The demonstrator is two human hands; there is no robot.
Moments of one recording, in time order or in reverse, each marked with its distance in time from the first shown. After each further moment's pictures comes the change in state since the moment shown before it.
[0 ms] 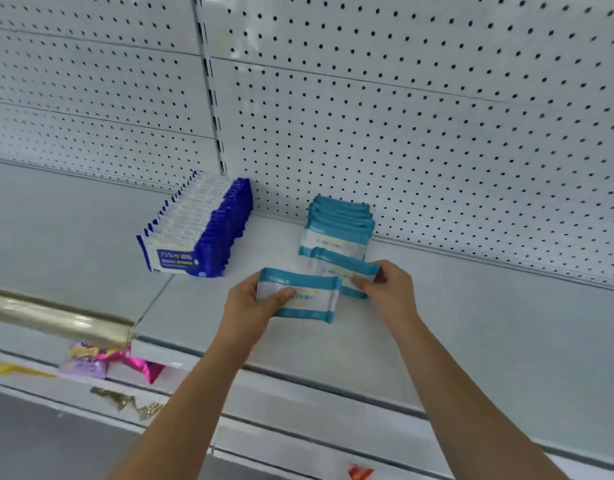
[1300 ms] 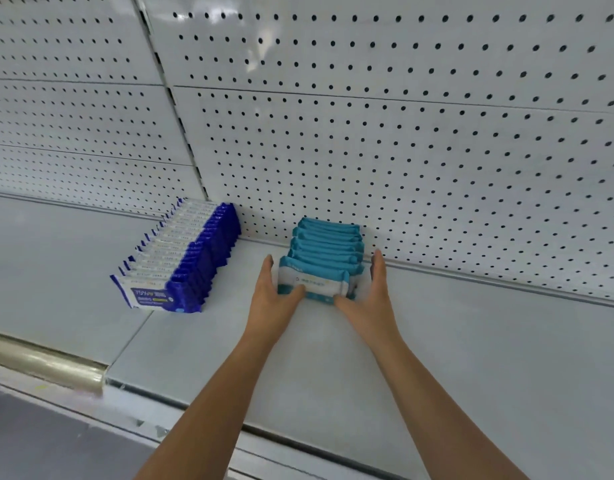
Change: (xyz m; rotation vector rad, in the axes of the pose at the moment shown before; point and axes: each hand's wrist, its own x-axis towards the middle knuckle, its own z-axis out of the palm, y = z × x) left_hand 0.078 0.016 0.080 0.290 0.068 0.054; right_hand 0.040 -0.009 0.004 0.140 -0.167 -0.095
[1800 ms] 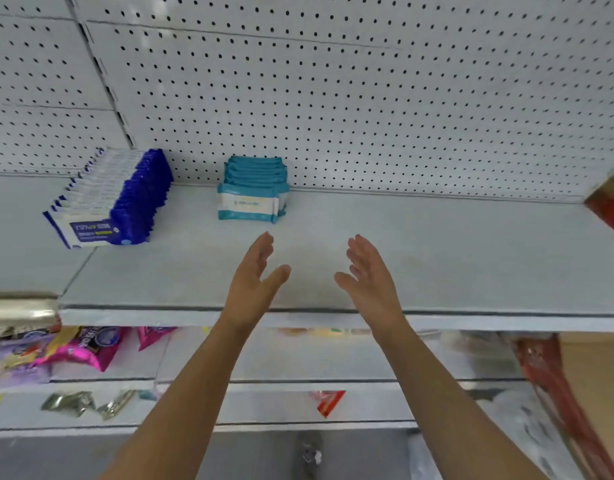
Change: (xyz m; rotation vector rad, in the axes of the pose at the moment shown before) left_hand -0.167 -0.020 0.003 -0.194 -0.316 0.192; right_hand -0.214 -0.001 -0.068 0.055 0.195 0.032
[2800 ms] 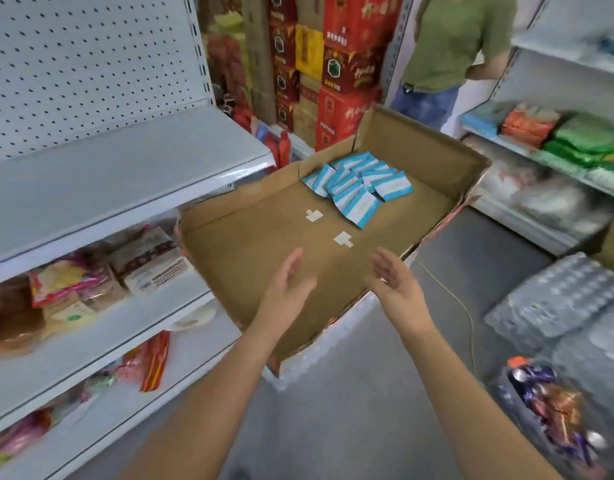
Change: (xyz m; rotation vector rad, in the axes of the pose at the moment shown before) left_hand -0.383 0.058 0.574 0.049 -0.771 -0.052; right_hand -0.455 0.086 -0.554 -0.015 0.745 0.221
